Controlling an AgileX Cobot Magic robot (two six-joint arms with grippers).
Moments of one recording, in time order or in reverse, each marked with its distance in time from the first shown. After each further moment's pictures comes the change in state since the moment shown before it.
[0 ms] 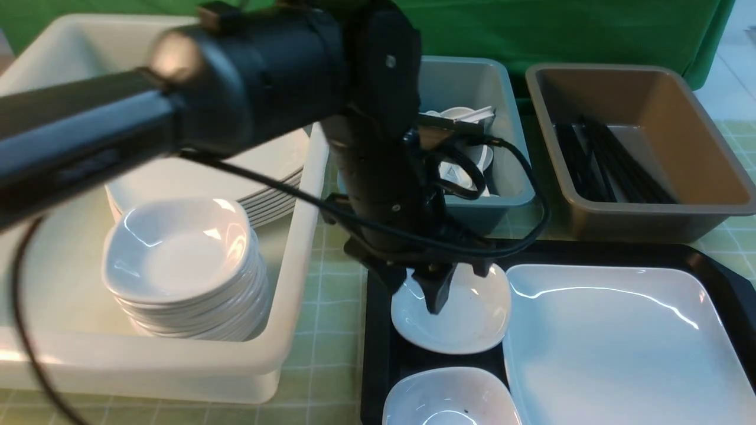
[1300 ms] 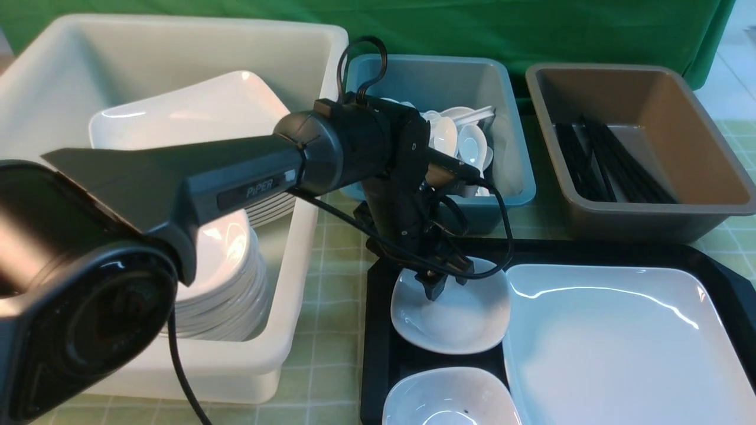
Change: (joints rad) right arm 0.000 -0.001 0.006 0.000 0.001 0.001; left arm 0.074 0.308 -0.079 0.022 -0.298 0.252
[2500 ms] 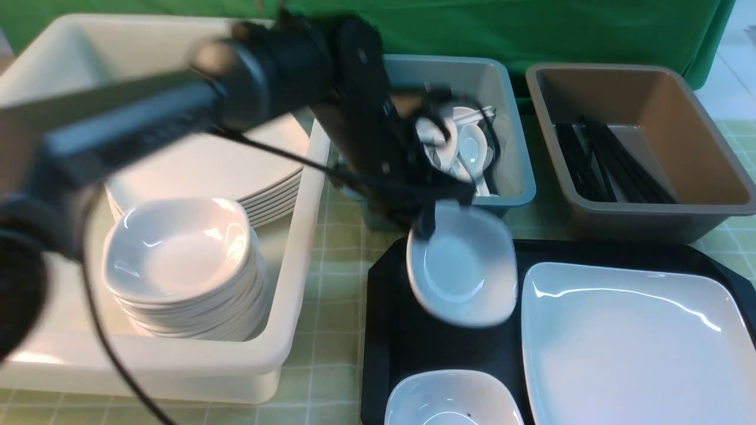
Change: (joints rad) right arm 0.000 0.000 0.000 0.000 0.043 0.000; left arm 0.089 -0.245 -0.002 -0.220 0.091 -0.121
